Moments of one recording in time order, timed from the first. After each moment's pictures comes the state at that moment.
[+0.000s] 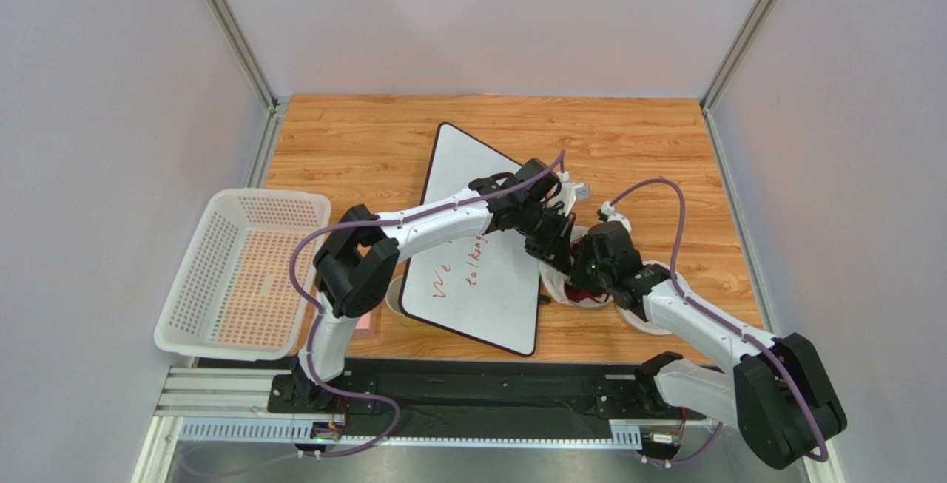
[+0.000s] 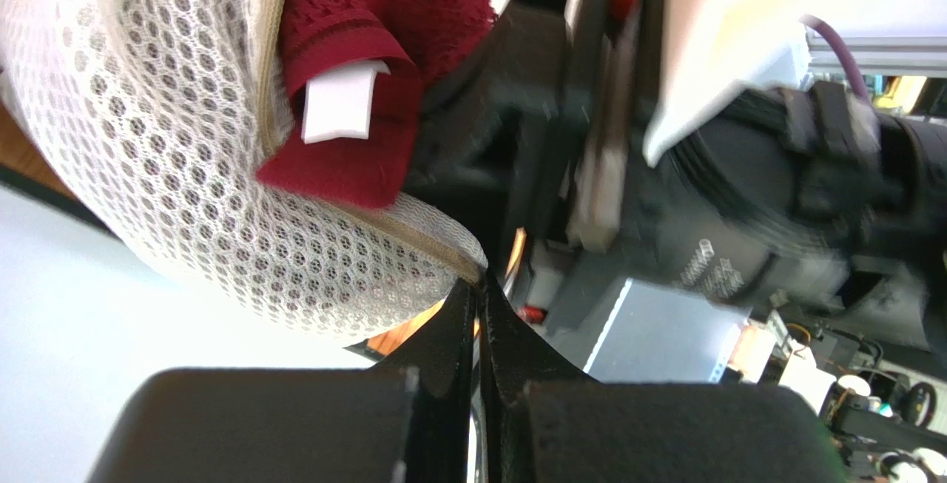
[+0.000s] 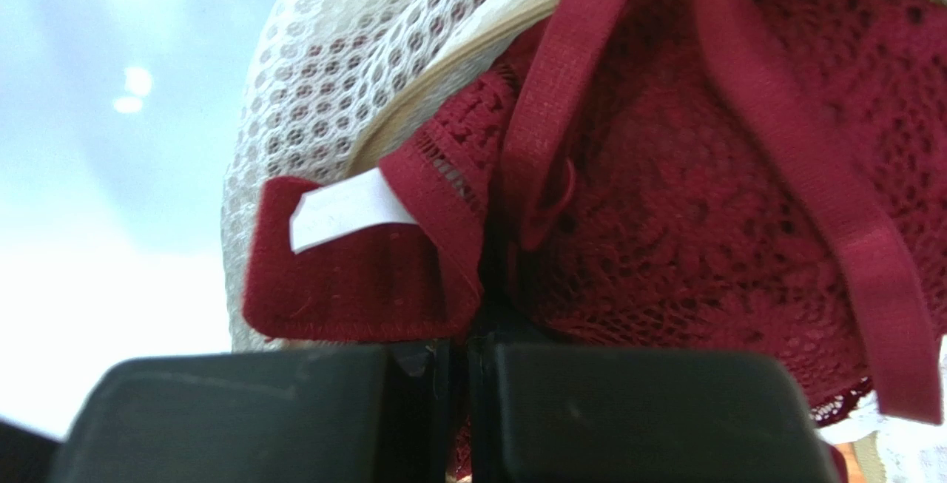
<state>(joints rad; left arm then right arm) -0.93 2.06 1.66 -0.48 0.61 -0.44 0.48 1.10 0.48 -0.21 0.05 0.71</state>
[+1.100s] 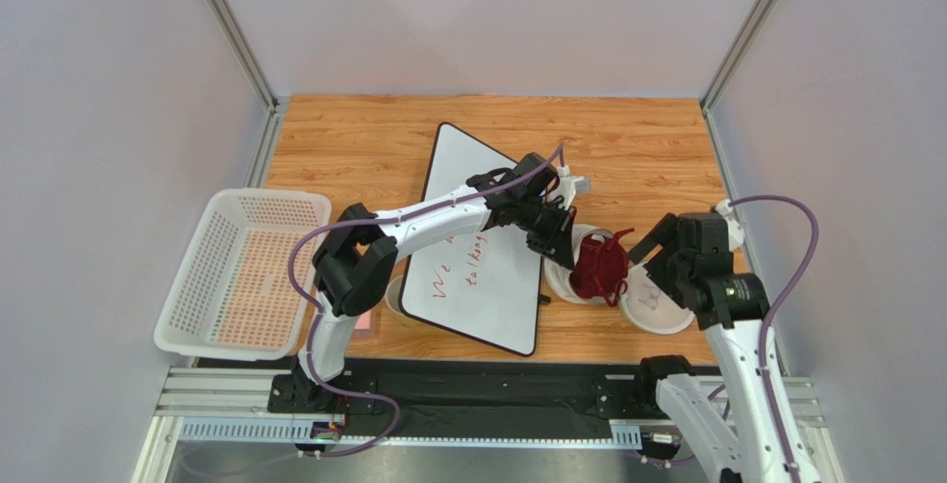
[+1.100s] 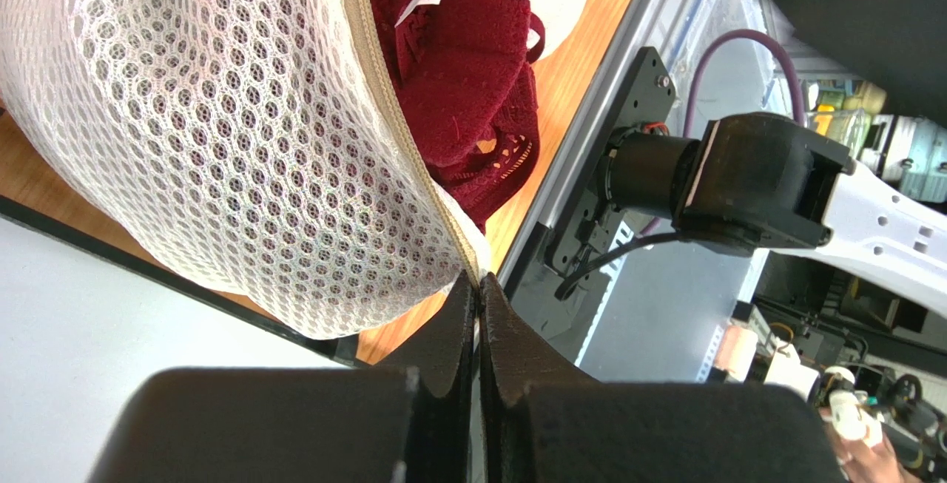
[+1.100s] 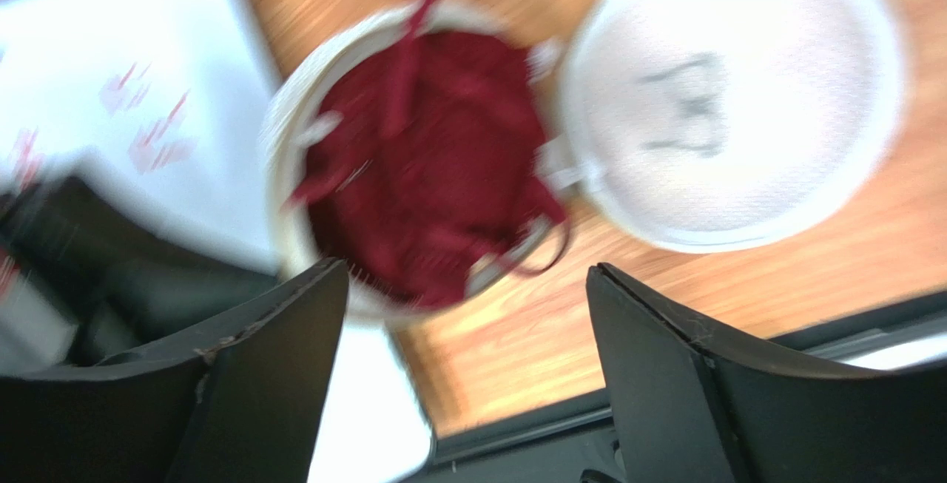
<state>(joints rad) -0.92 2.06 1.67 -0.44 0.65 -0.46 0.13 0.70 0.85 -0.99 0.14 0.80</state>
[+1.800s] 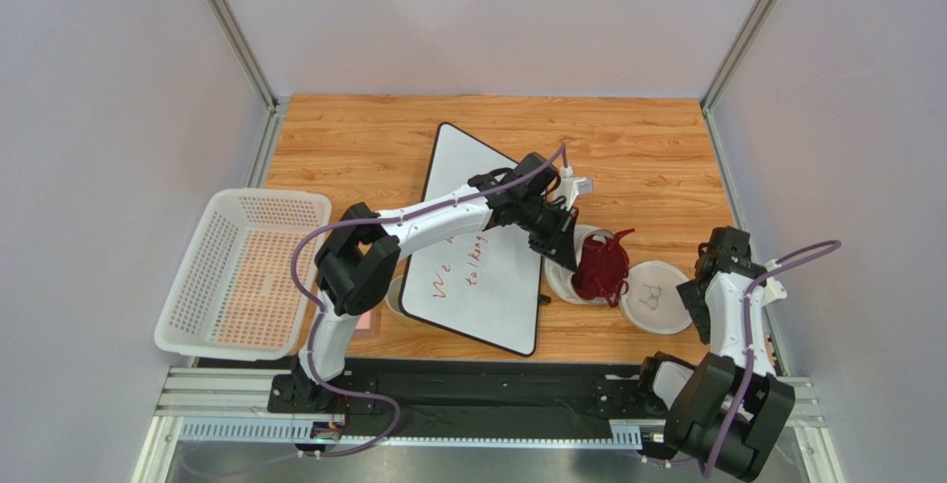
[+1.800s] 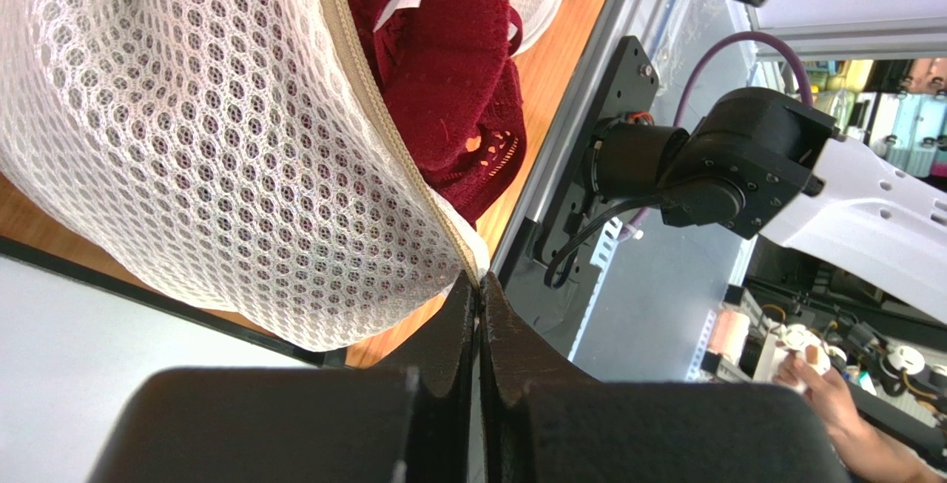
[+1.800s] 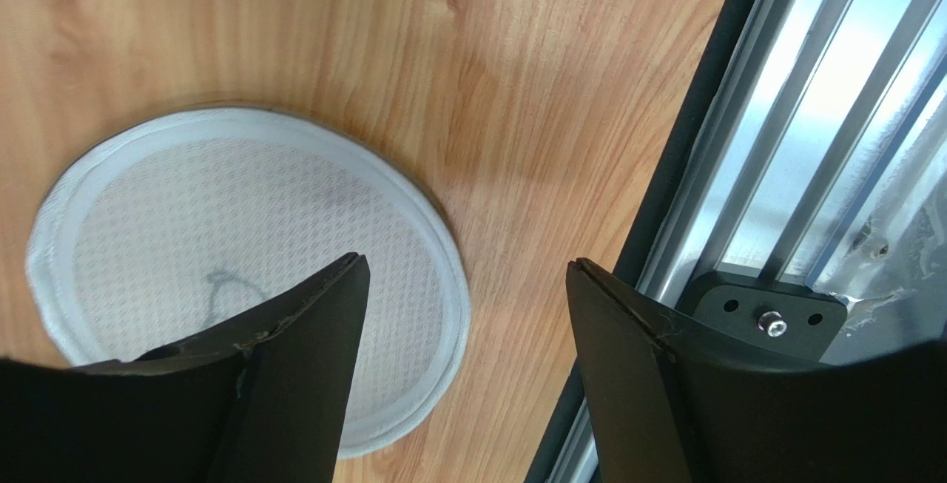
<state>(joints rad) -0.92 2.07 1.68 -0.43 0.69 -0.44 -0.42 1.03 0.63 -0.91 0.38 0.86</state>
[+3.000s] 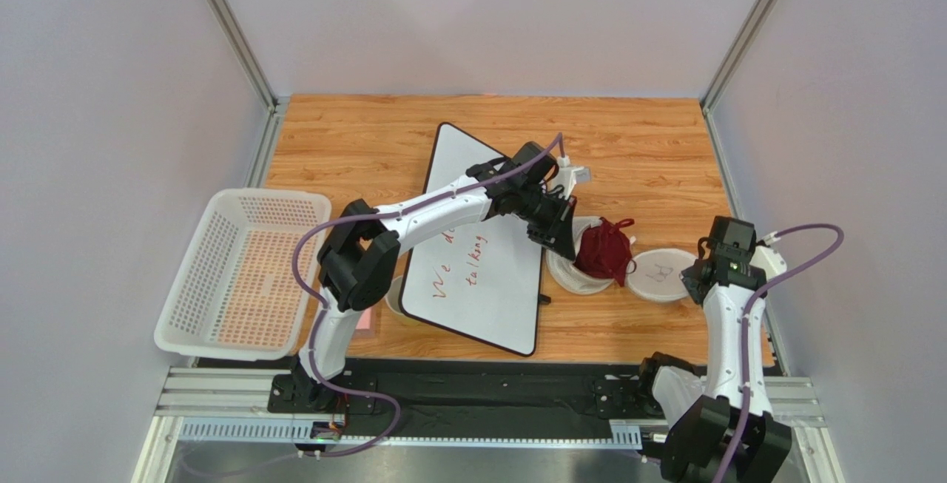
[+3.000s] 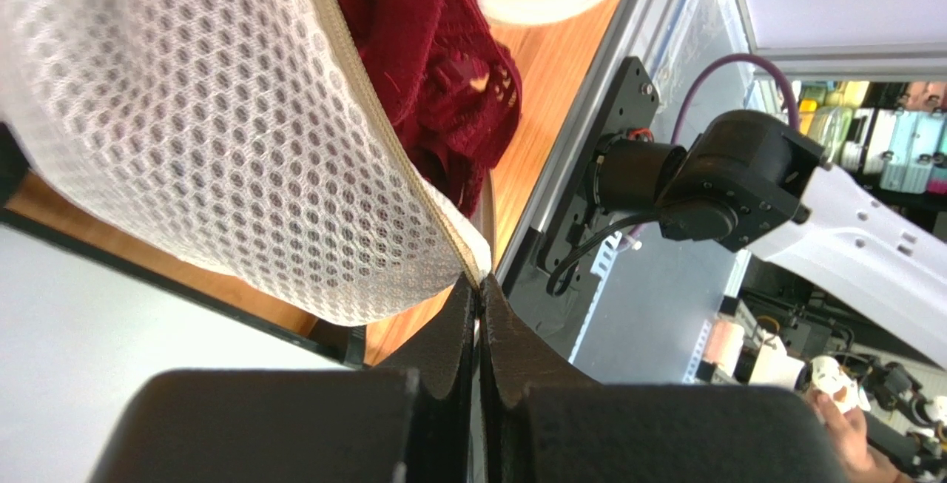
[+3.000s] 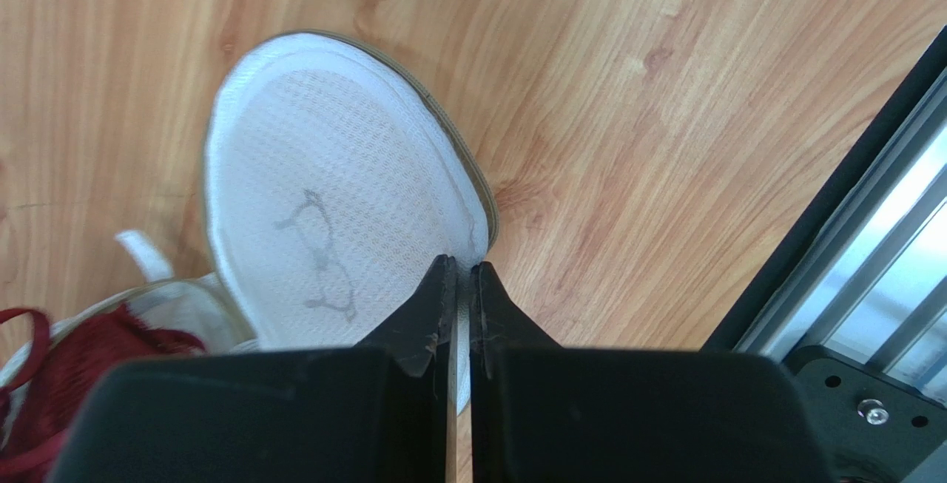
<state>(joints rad) -0.89 2.10 1.75 -0.49 0.69 -0.43 -0.37 0.91 0.64 -0.78 0.28 0.77</state>
